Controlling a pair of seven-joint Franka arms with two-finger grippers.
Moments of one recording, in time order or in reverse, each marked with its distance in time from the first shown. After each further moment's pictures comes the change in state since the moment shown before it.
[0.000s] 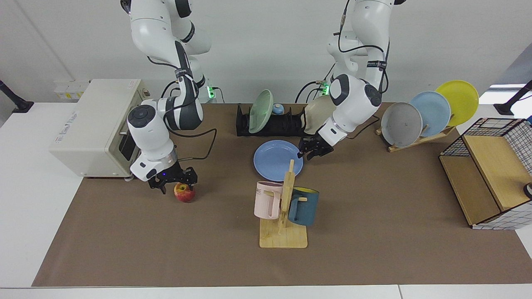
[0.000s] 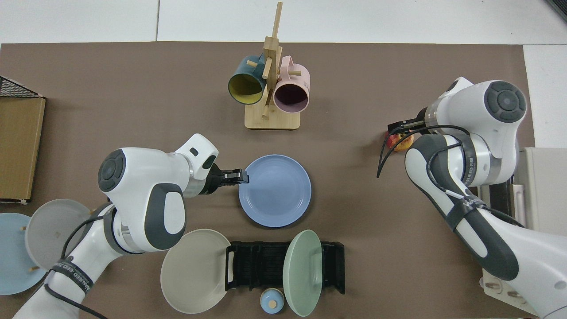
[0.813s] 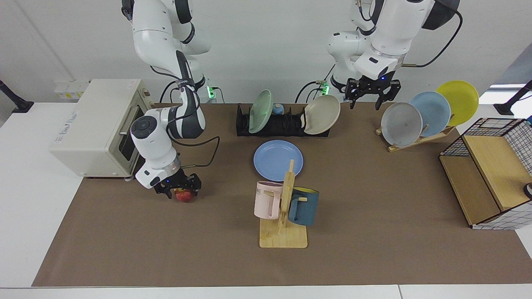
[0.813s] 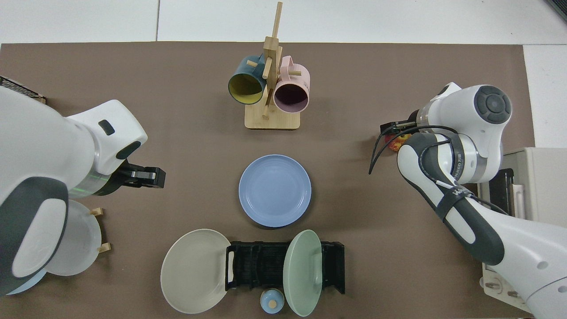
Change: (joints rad) left arm 0.021 -0.201 0.098 0.487 0.584 -0.795 -0.114; right arm 0.002 0.059 0.001 0.002 0.054 0.047 0.000
